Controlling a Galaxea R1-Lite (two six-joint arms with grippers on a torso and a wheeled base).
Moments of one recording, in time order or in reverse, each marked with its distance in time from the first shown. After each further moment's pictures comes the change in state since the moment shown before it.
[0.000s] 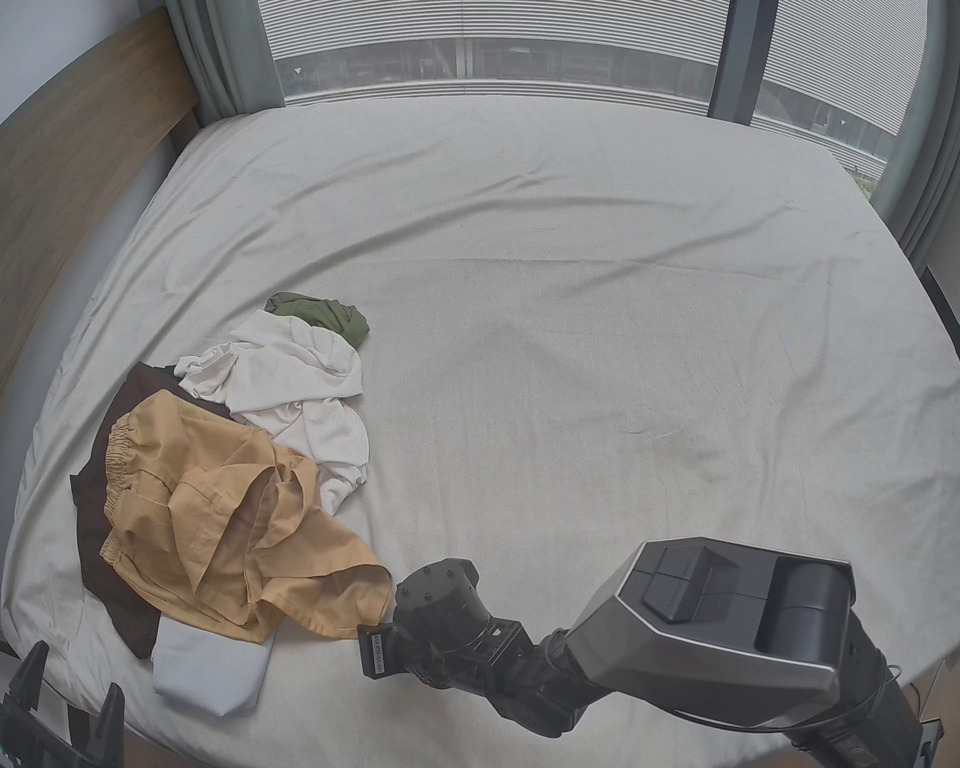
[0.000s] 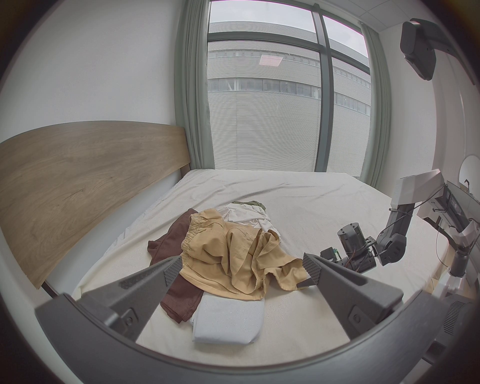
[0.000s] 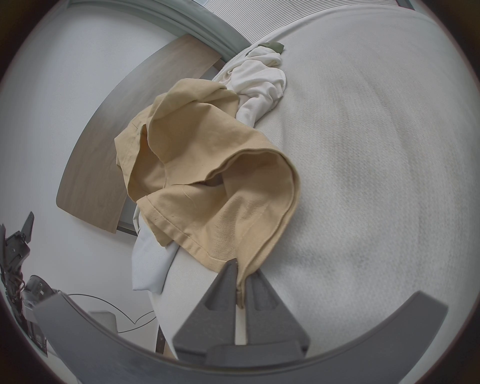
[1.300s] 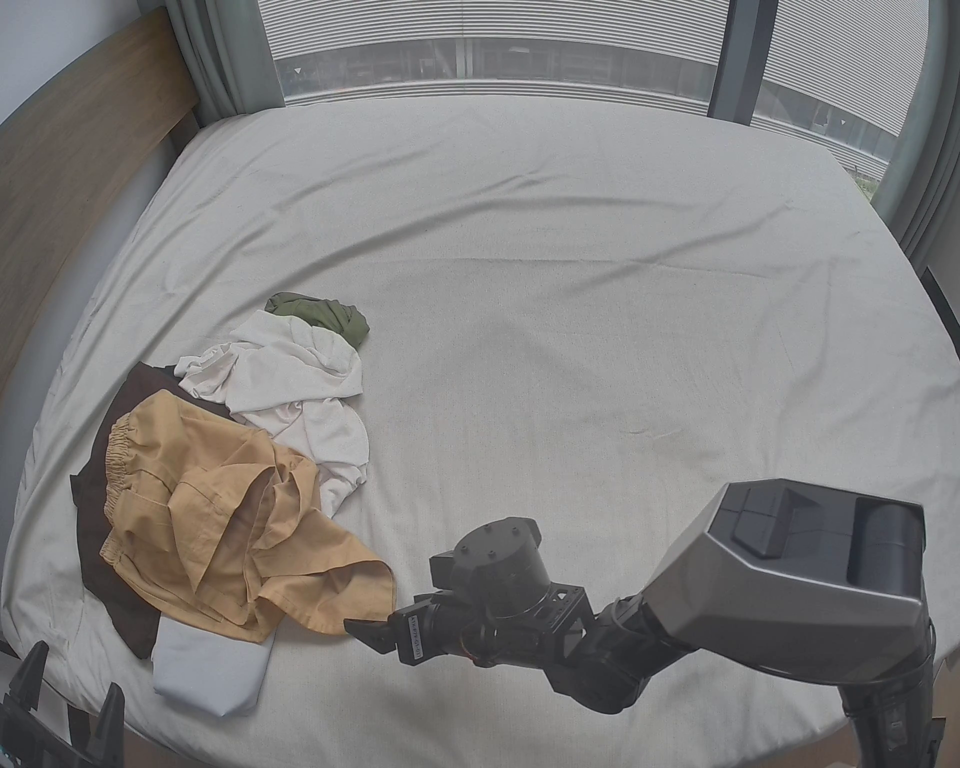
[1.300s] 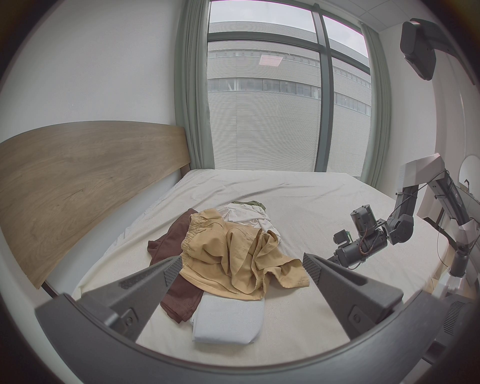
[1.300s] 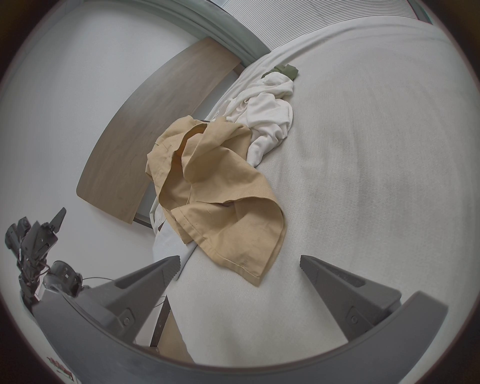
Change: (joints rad) left arm 0.000 0.000 0.000 0.000 0.000 0.000; right arm -0.061 -0.140 0.140 -0.046 0.148 -0.107
